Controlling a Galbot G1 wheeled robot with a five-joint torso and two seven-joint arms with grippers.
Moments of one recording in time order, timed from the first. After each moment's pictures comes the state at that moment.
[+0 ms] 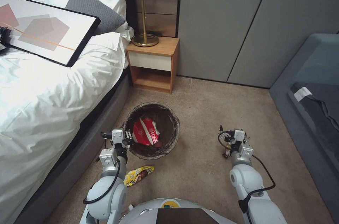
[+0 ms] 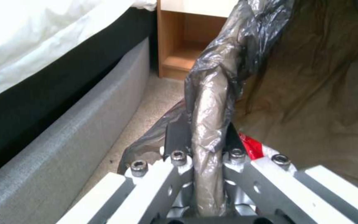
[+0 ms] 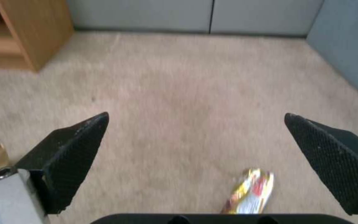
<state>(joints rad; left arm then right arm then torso) 1.65 -1.51 -0.40 -2.29 -0.11 0.36 -0.24 -1.43 1.37 0.60 1.82 0.25 -0.20 0.26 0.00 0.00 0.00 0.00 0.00</state>
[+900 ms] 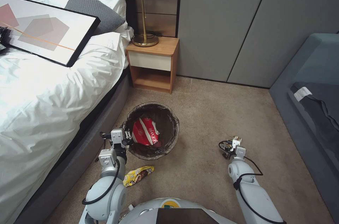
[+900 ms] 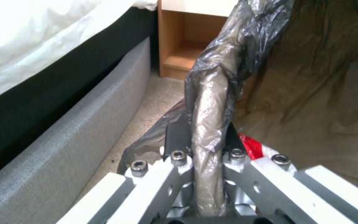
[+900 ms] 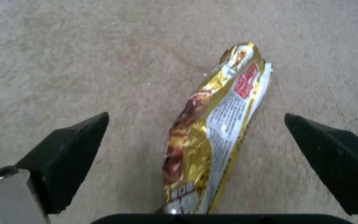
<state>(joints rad) 1.66 -1.51 -0.41 -2.29 -0.11 0.36 -0.24 -1.19 1.33 0.60 1.29 0.31 -0.23 0.25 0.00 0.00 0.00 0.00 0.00</state>
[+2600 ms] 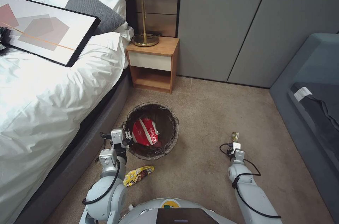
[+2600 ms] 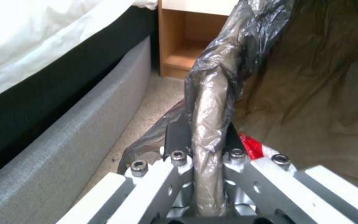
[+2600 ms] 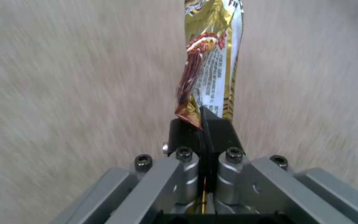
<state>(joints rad) 1.66 -1.51 -0.41 -2.28 -0.11 0.36 -0.24 -1.18 1.33 0.60 1.22 0.21 -0.10 0.25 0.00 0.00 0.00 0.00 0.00</state>
